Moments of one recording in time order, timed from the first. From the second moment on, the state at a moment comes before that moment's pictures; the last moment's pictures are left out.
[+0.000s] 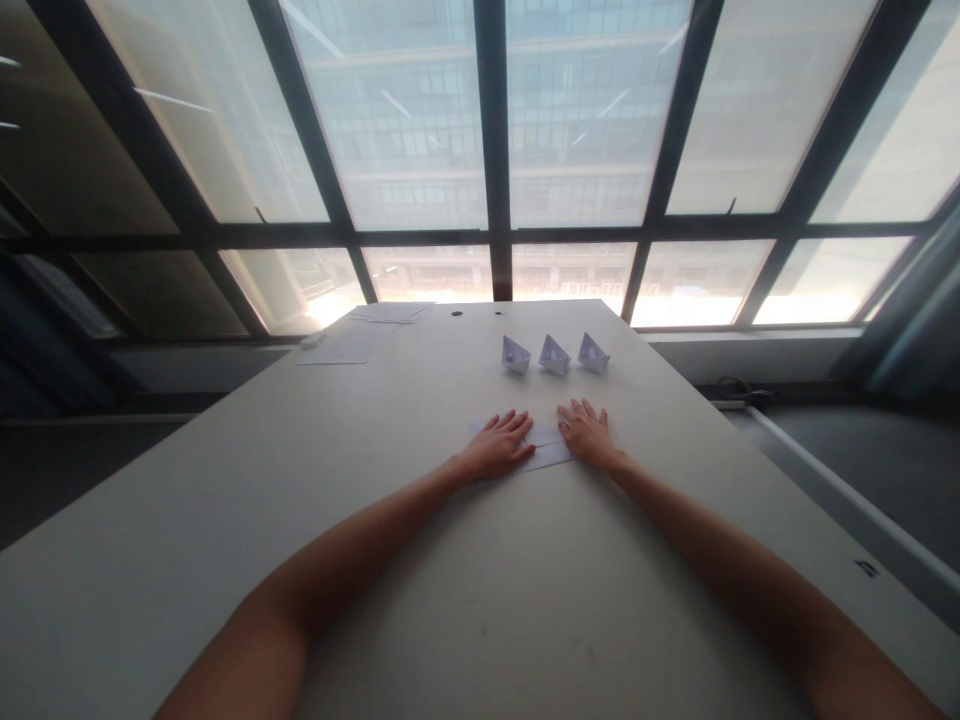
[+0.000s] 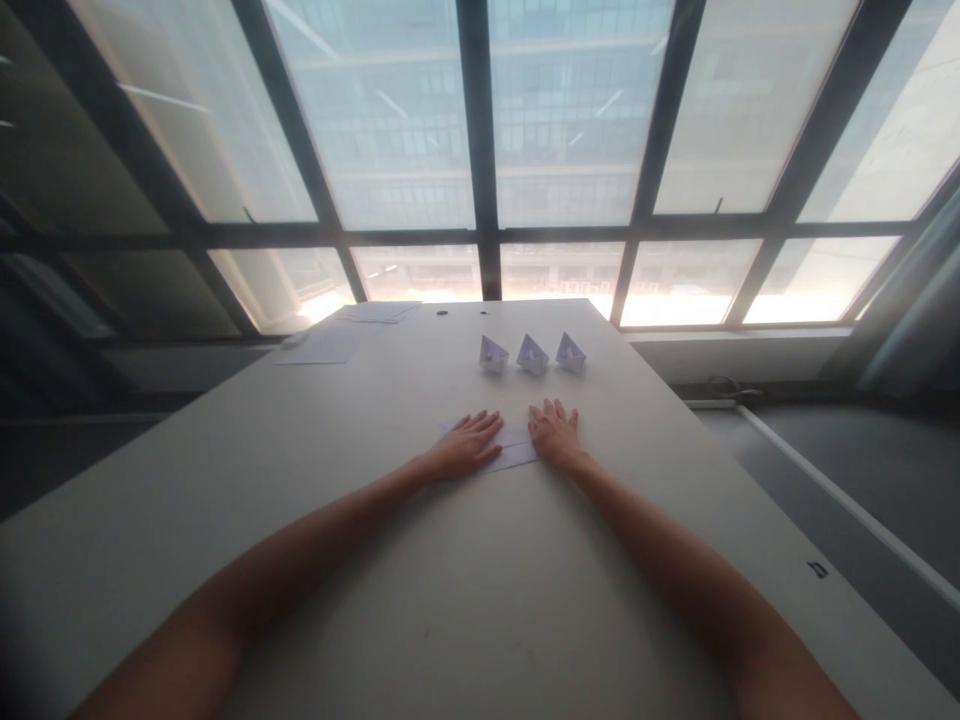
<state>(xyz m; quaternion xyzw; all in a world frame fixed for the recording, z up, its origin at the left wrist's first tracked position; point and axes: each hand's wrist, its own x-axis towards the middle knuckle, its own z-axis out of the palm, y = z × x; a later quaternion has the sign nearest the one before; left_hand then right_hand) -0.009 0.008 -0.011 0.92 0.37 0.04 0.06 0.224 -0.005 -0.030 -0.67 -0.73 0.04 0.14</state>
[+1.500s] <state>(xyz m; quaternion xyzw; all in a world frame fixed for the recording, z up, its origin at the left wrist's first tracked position) -0.015 0.019 -0.018 0.82 0.47 0.31 -0.01 0.218 -0.011 -0.024 -0.43 -0.87 0.09 0.21</state>
